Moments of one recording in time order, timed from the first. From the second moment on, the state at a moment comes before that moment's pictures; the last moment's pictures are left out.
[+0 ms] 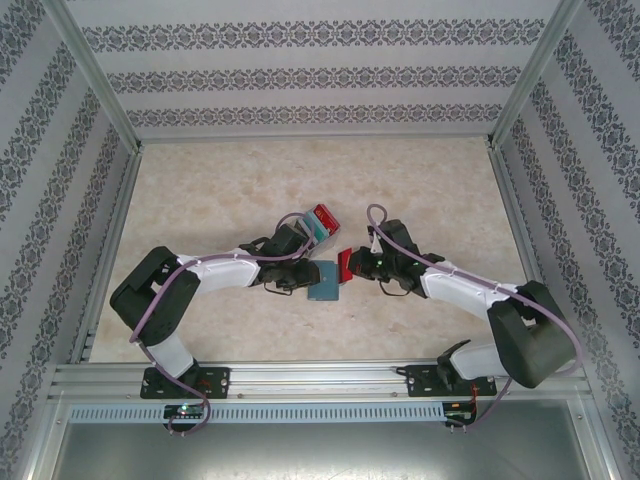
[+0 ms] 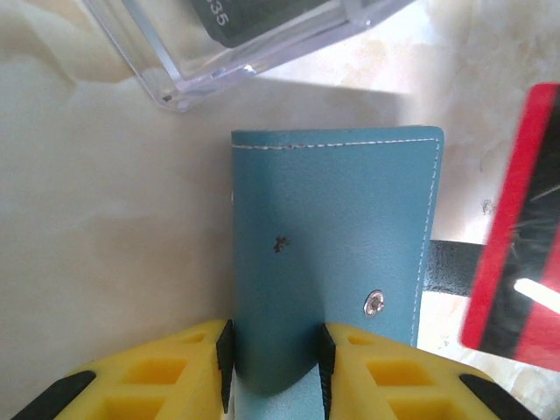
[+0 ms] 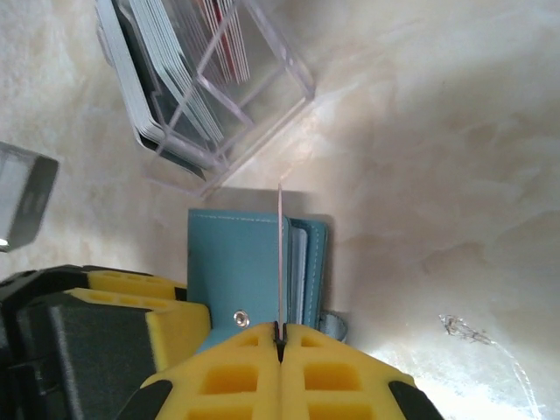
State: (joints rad) left arm -0.68 1.69 0.87 -0.20 0.27 -0.86; right arm 0.53 1.38 0.61 -0.06 -0.33 0.78
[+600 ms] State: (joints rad) left arm -0.68 1.69 0.88 -0.20 0.27 -0.86; right arm 0.54 1.46 0.61 0.04 -0.40 0.82
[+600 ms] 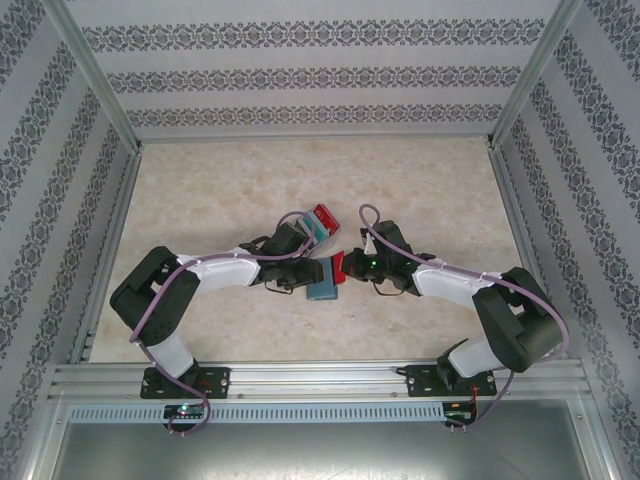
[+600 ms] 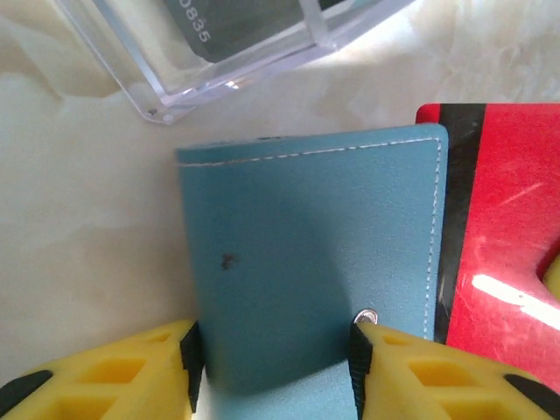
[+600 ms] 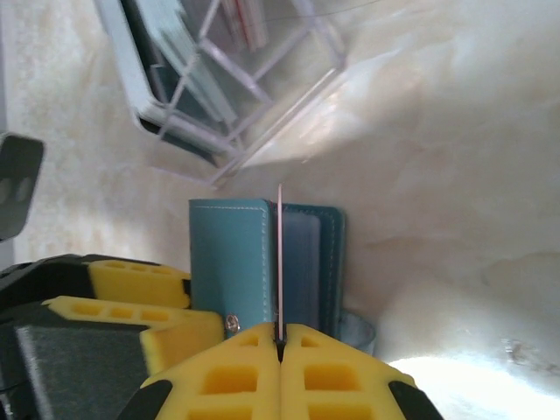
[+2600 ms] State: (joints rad) left arm -0.68 1.64 0.85 -0.15 0.20 -0.88; right arm 0.47 1.65 0.53 0.52 -0.70 1.13
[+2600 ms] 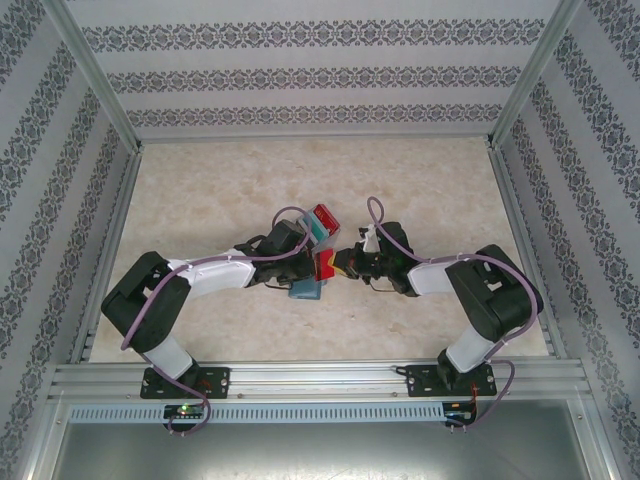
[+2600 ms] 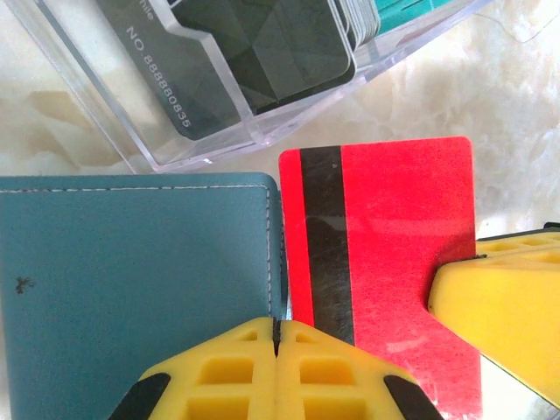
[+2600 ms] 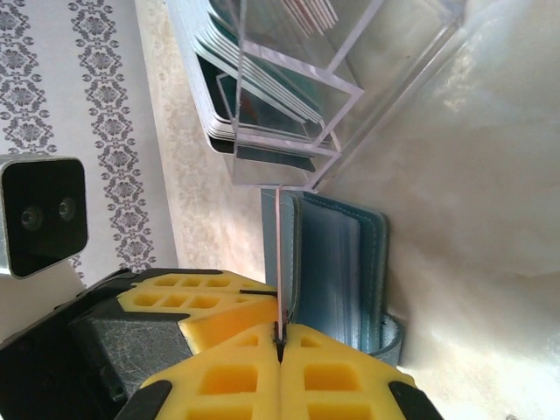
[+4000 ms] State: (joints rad) left arm -0.92 1.56 0.93 -0.61 -0.19 -0.34; right arm 0.55 1.57 0.70 -0.06 -0.38 0.82
